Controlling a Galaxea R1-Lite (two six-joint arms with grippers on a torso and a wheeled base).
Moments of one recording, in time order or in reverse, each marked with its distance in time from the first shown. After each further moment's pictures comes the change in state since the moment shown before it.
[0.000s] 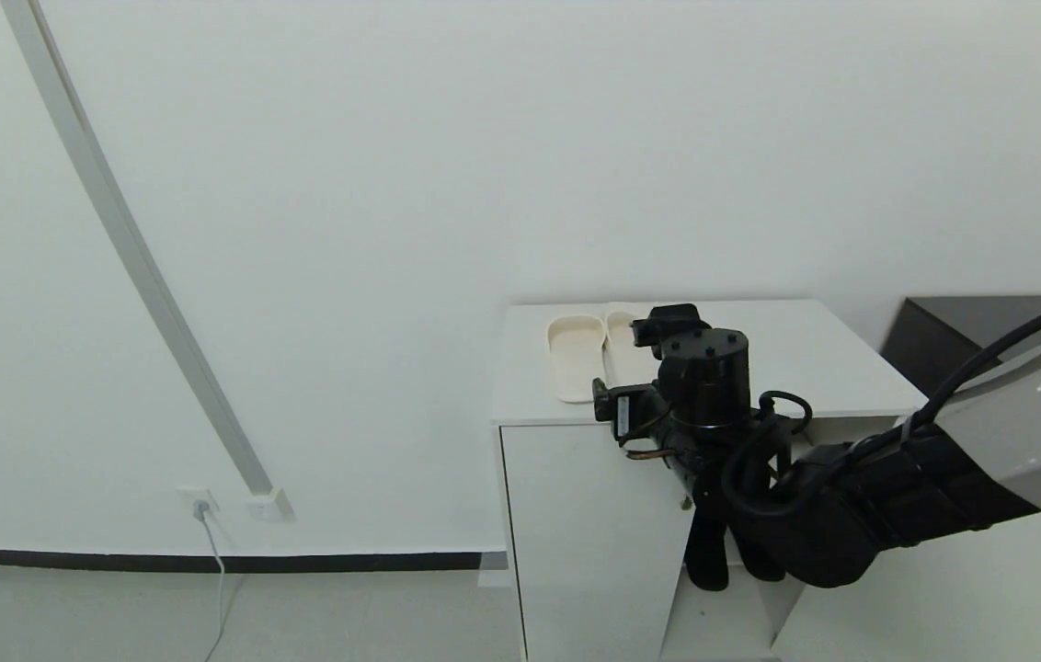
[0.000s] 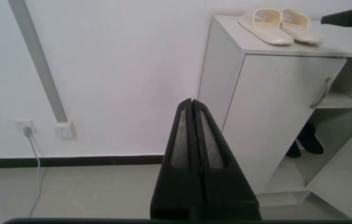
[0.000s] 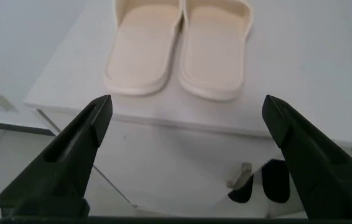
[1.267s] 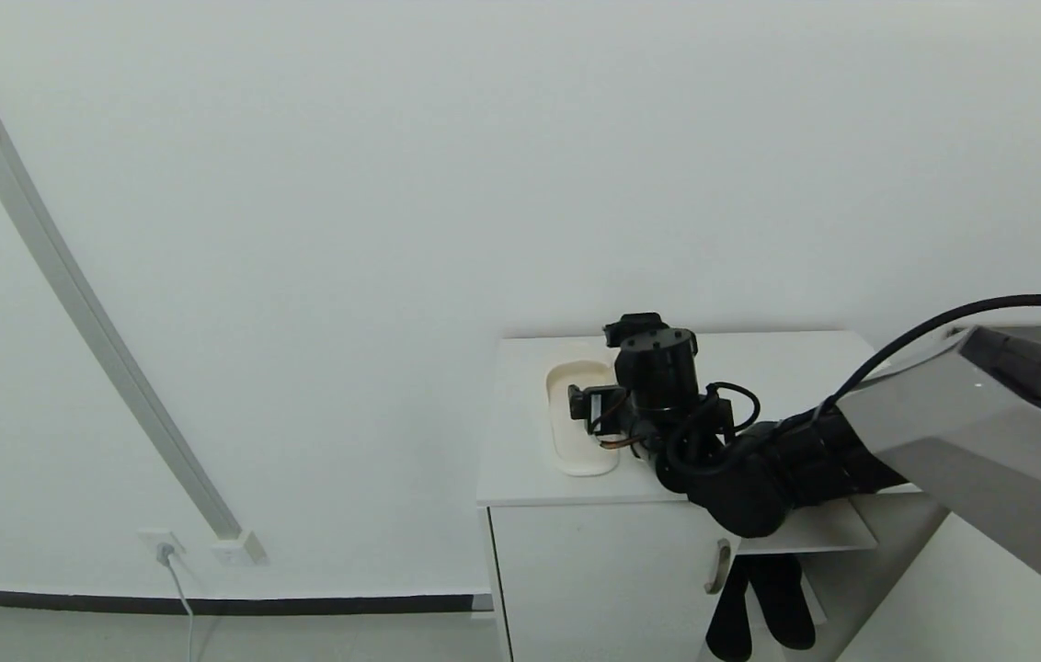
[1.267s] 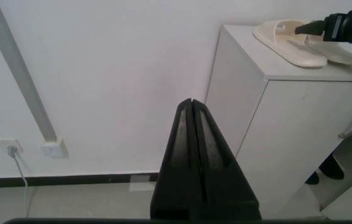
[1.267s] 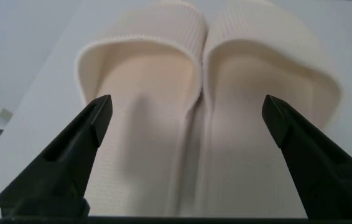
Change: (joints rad) left arm -0.001 0.000 0.000 0.000 0.000 -0.002; right arm -0.048 0.166 -0.240 0.156 0.107 0.087
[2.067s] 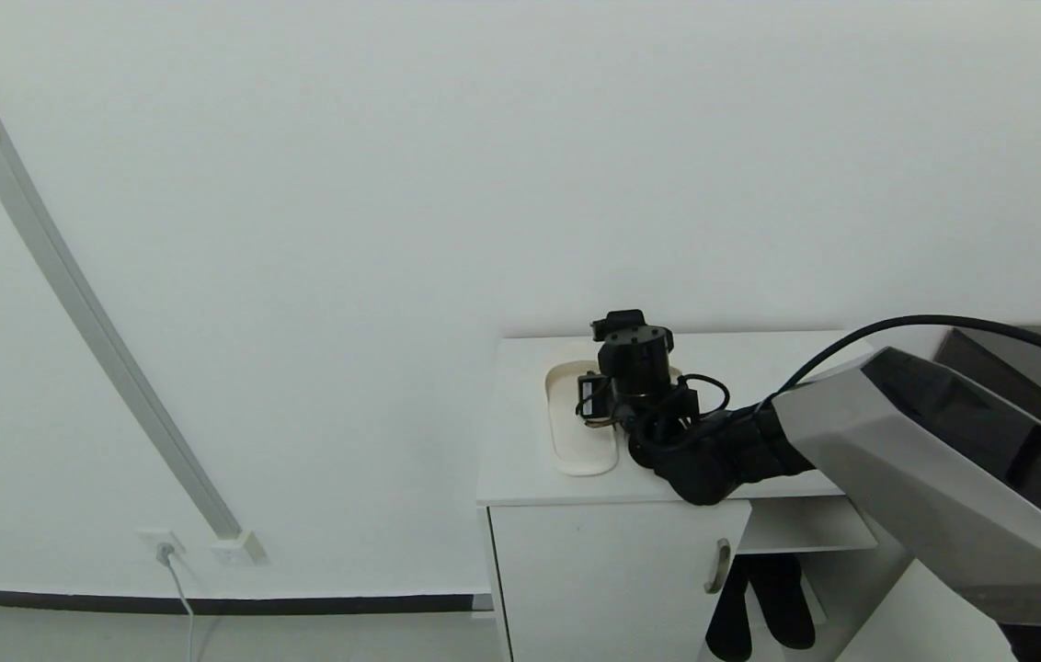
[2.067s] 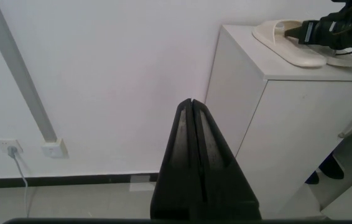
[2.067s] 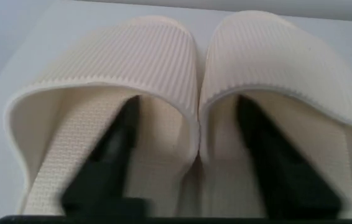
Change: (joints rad) left arm 0.000 0.000 -0.001 0.000 0.000 0.001; right arm -0.048 0.177 -0.259 0.041 -0.025 -0.064
